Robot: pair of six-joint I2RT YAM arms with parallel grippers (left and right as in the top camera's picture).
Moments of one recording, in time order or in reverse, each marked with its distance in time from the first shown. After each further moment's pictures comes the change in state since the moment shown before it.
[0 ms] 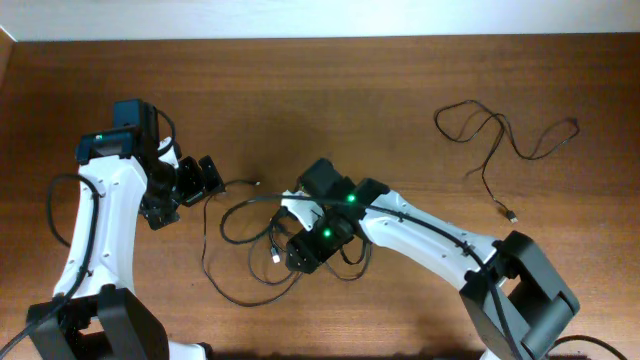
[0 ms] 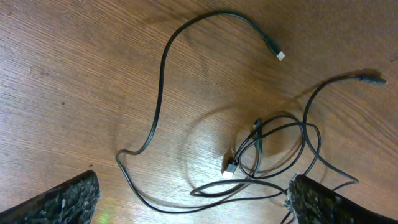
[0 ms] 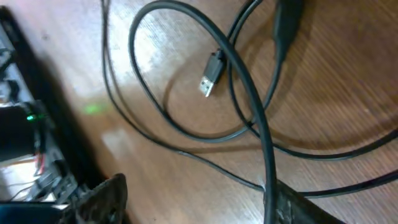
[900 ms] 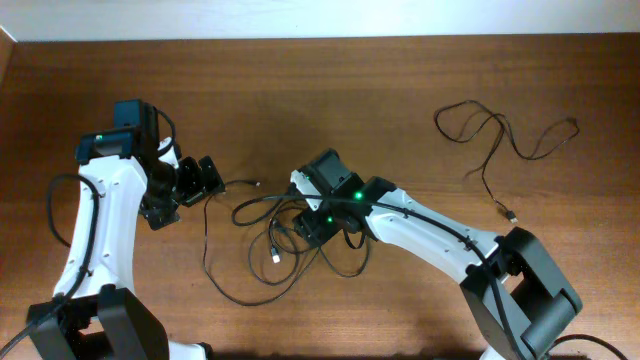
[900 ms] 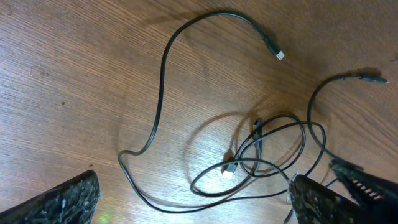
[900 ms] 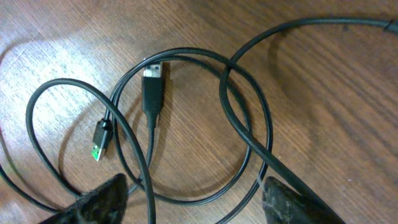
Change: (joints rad) left arm 0.000 0.000 0.000 0.000 0.000 0.000; right arm -0.045 0.001 -0.034 0.188 0.281 -0.015
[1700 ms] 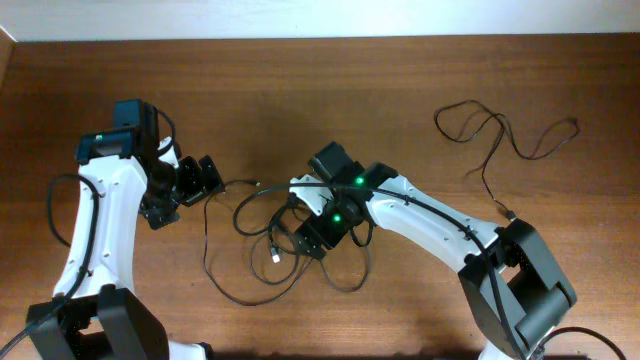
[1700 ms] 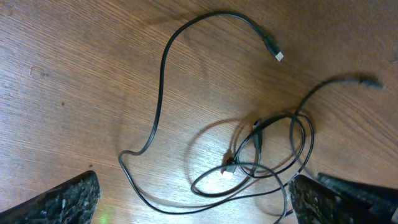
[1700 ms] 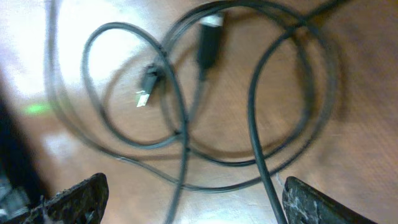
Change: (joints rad) left arm 0.000 0.000 0.000 0.001 0.000 0.000; right arm -0.039 0.039 0.083 -0.221 -0.241 -0.175
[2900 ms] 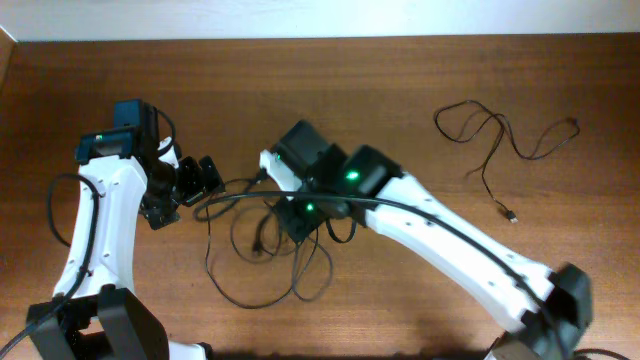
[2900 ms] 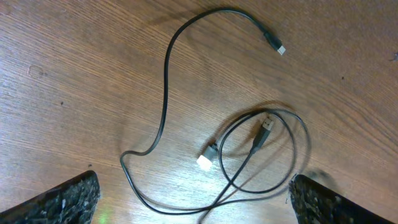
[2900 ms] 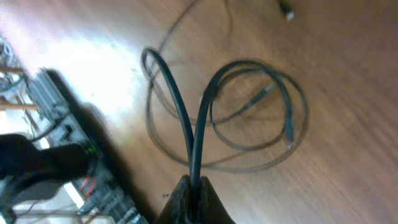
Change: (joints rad) left arm 0.000 0.000 0.000 -0.001 0.003 0.000; right arm 0.142 -0.115 0.438 -0.362 0.162 0.262
